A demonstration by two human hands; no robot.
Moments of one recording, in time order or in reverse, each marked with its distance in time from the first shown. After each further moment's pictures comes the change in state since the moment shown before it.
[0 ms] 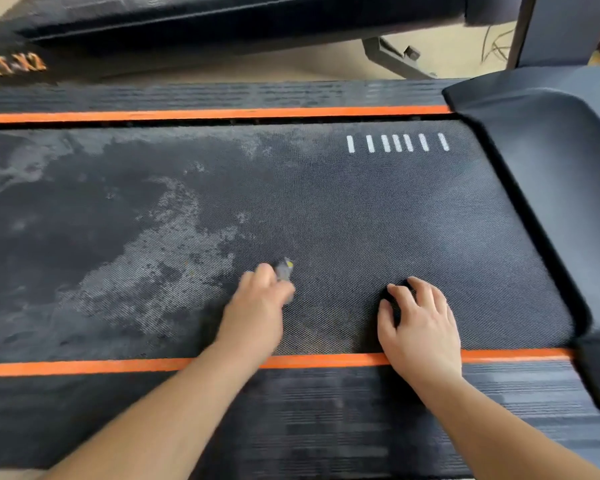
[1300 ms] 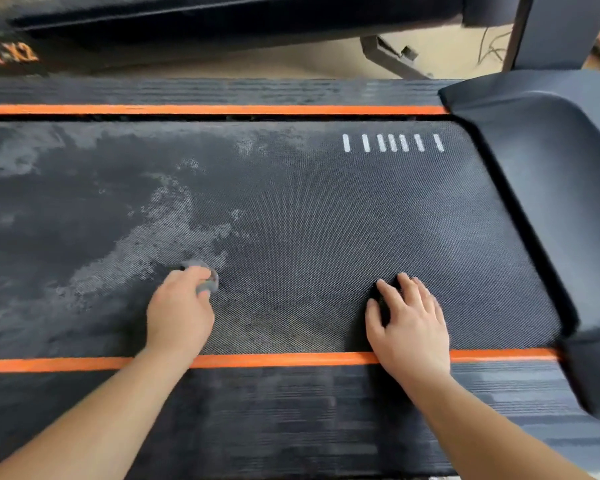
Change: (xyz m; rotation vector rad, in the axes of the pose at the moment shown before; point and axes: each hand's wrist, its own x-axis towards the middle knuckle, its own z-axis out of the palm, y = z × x) left_hand -0.012 -0.053 -0.035 0.009 0.074 -0.517; right_hand -0.001 -0.005 -0.001 -0.053 -0.043 -0.002
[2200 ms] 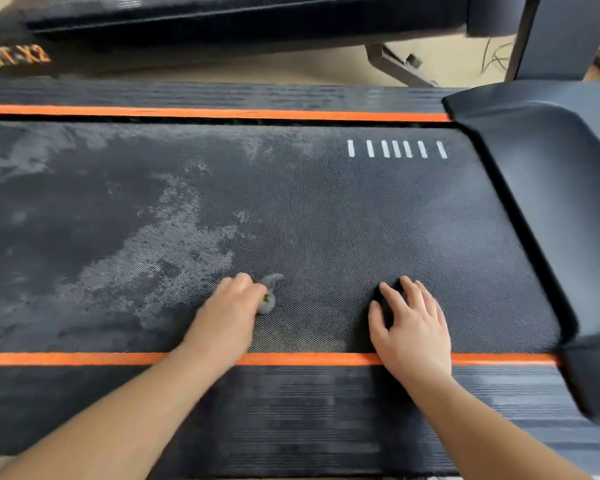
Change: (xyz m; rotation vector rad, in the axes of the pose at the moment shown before) left_hand -0.017 0.018 0.015 0.090 -0.193 0.505; right_hand 0.000 -0.002 -0.006 0.025 -0.005 0.000
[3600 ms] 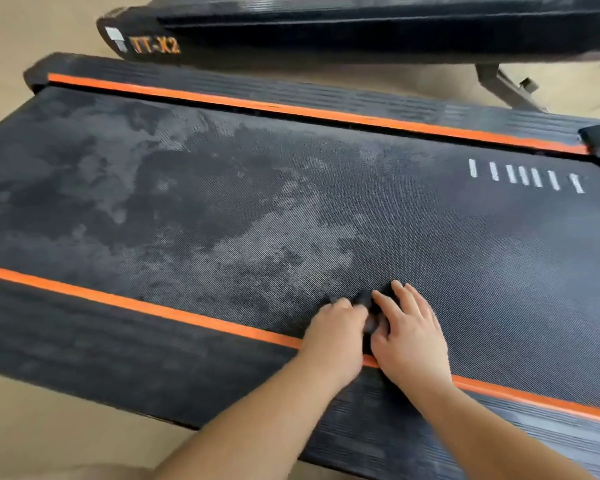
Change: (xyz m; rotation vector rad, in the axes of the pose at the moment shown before) left_hand -0.040 -0.019 -0.020 -0.212 -0.108 -0.199; right_hand -0.034 -0.162 0.056 0.073 -0.108 -0.304
